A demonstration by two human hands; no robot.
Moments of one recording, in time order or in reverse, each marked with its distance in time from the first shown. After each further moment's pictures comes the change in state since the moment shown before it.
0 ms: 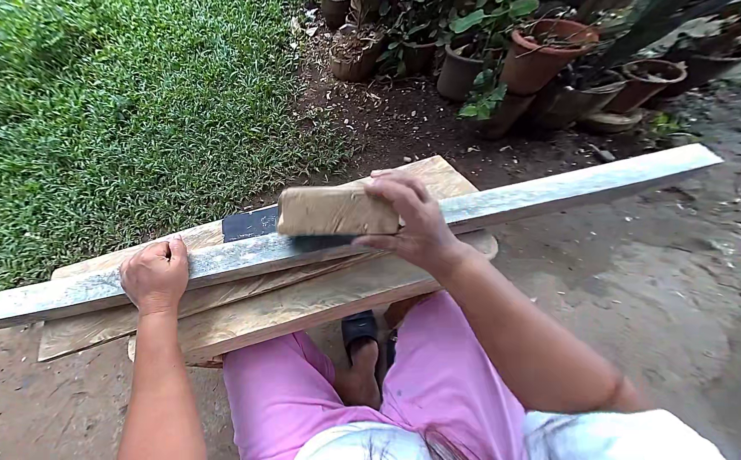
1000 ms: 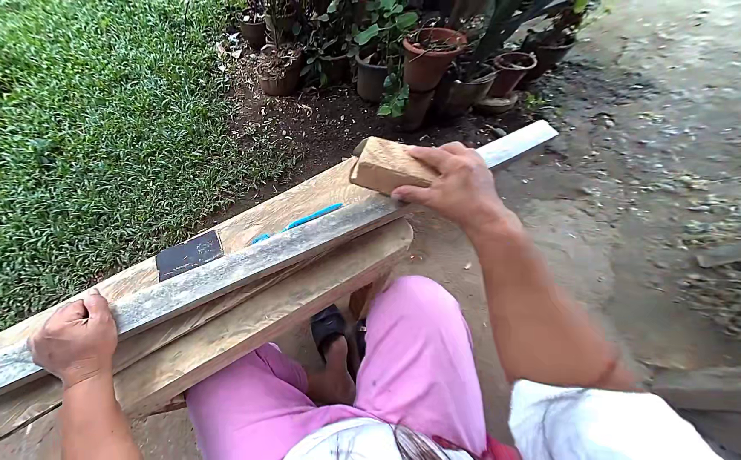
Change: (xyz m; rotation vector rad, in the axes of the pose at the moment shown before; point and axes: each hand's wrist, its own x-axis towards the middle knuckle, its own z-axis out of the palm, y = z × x) left_hand -0.013 -0.006 0.003 -0.037 0.153 0.023; right_hand -0.044 0.031 -0.151 -0.527 -0.160 0.828
